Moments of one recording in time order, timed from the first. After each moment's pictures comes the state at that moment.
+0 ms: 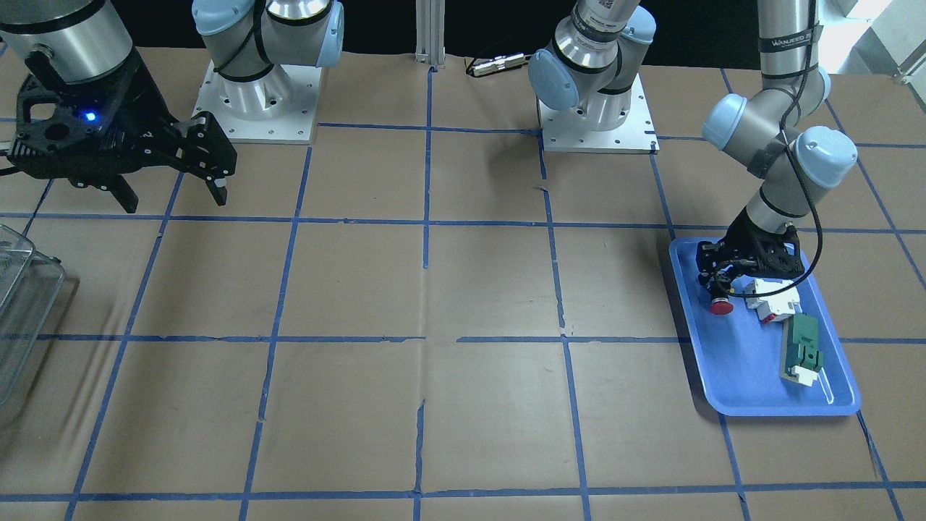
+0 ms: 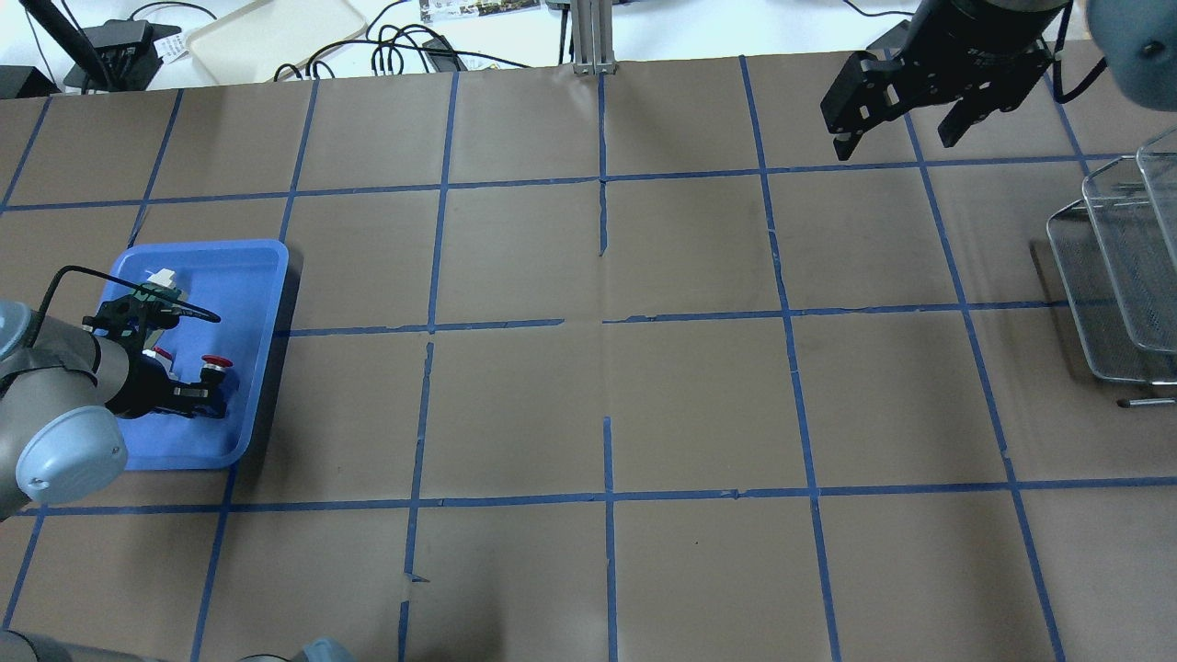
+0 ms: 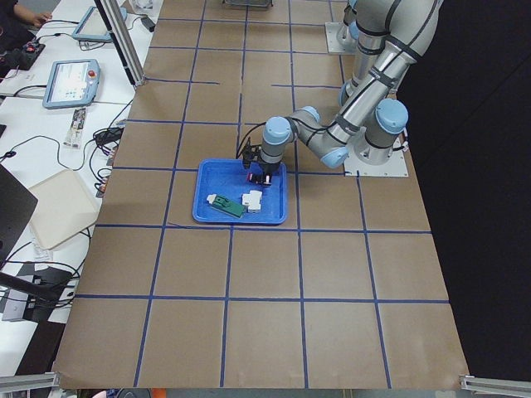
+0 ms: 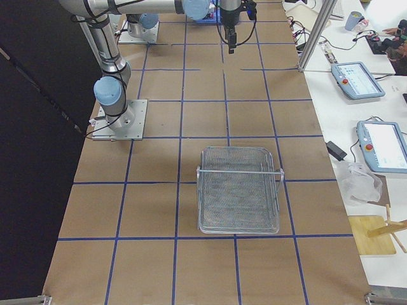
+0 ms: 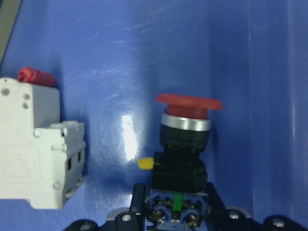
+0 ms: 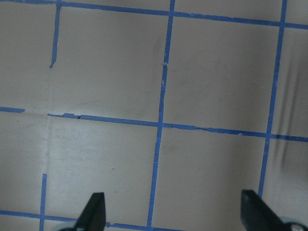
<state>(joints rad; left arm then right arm) -0.90 -1.78 -2.28 -0.59 1.49 0.72 1.52 -1.53 1.49 -1.62 -1.53 -0.16</state>
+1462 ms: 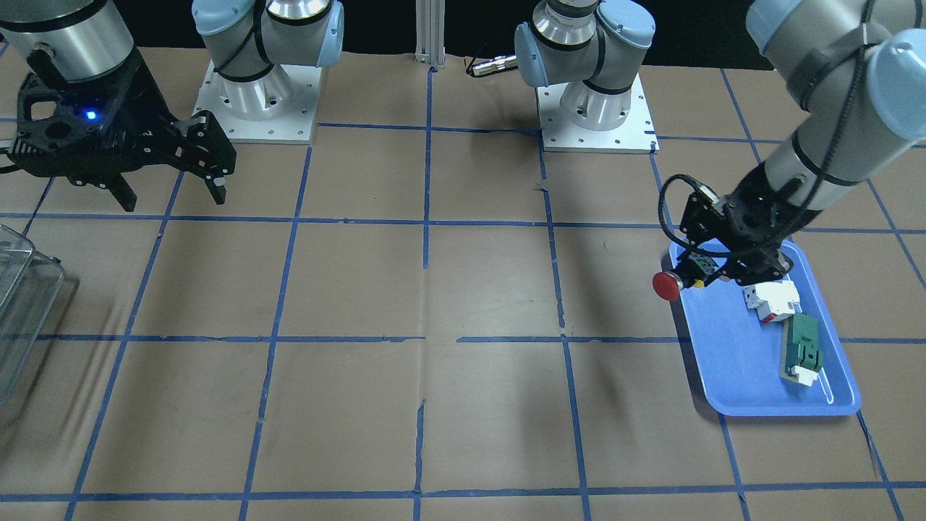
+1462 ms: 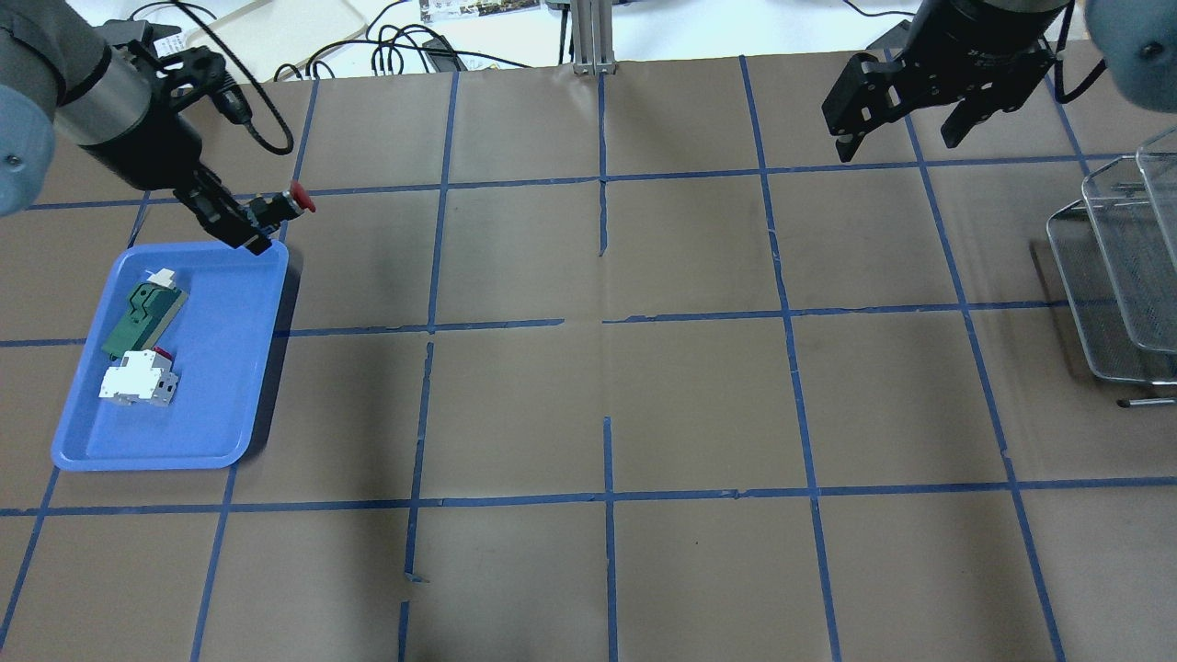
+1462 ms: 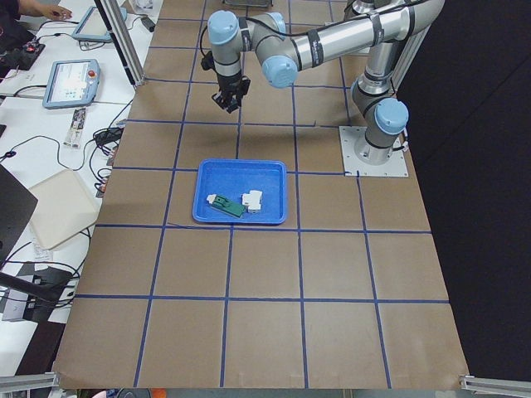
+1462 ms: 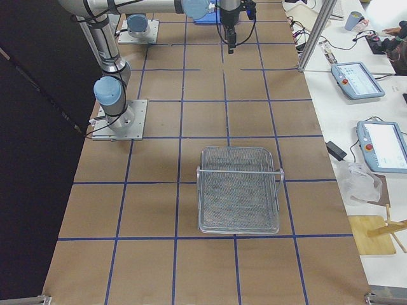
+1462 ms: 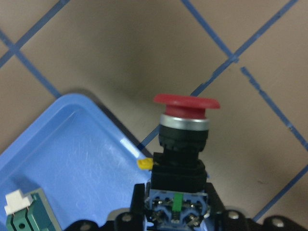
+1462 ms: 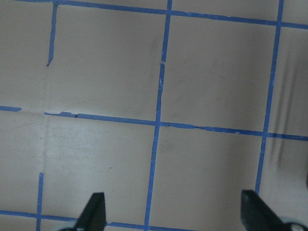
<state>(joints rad) -1.35 -1.68 -1.63 -1.42 1.44 1.18 1.52 -1.54 1.49 -1.62 -1.55 -0.16</state>
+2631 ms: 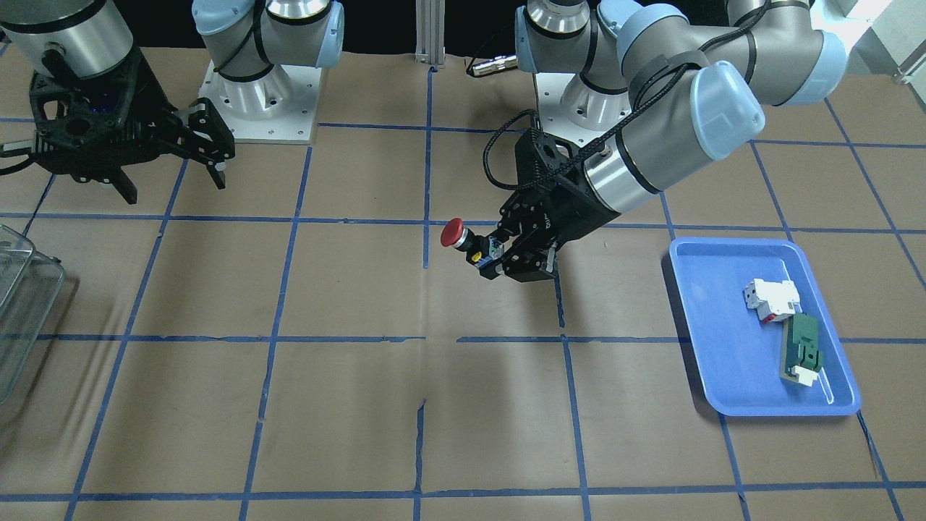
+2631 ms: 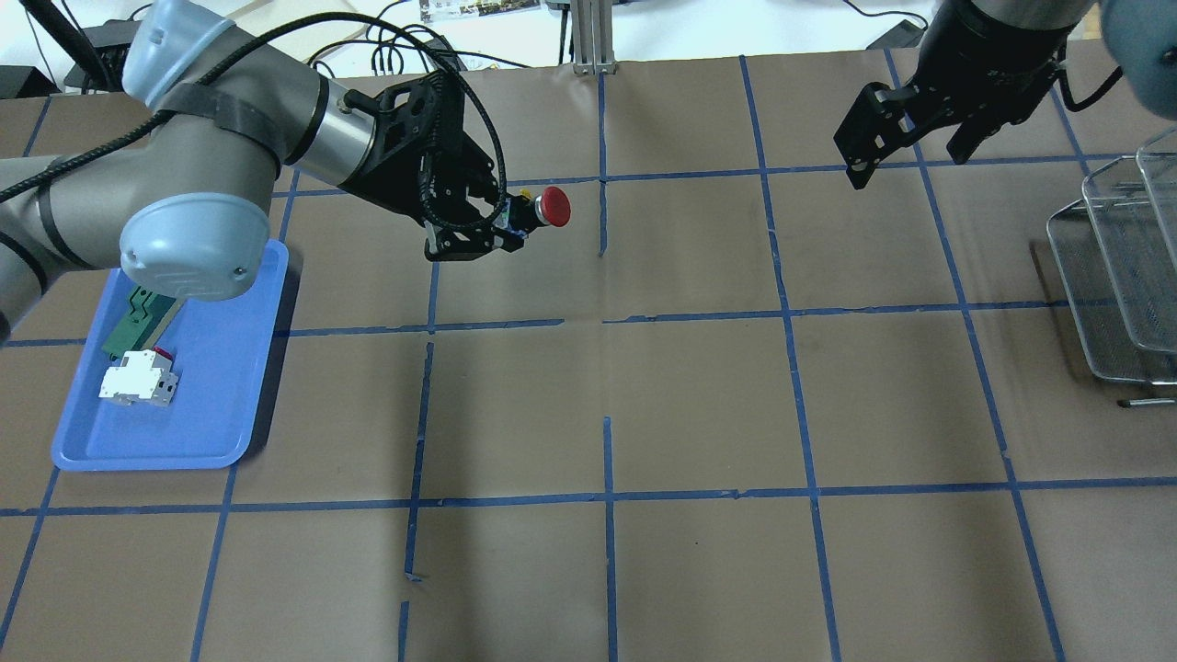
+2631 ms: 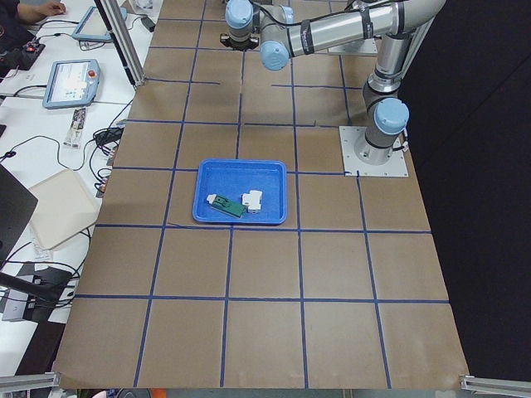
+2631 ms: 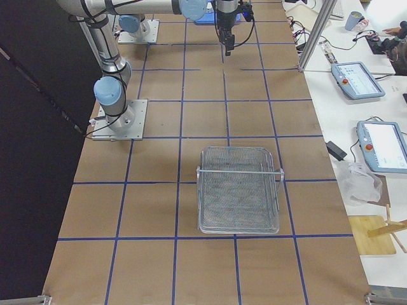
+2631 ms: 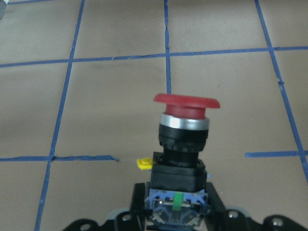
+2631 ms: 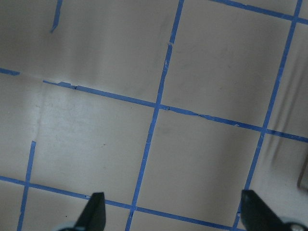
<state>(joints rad) -1.56 -1.70 -1.80 -1.15 0.89 1.59 1.51 -1.56 1.51 -1.56 -1.55 -0.30</state>
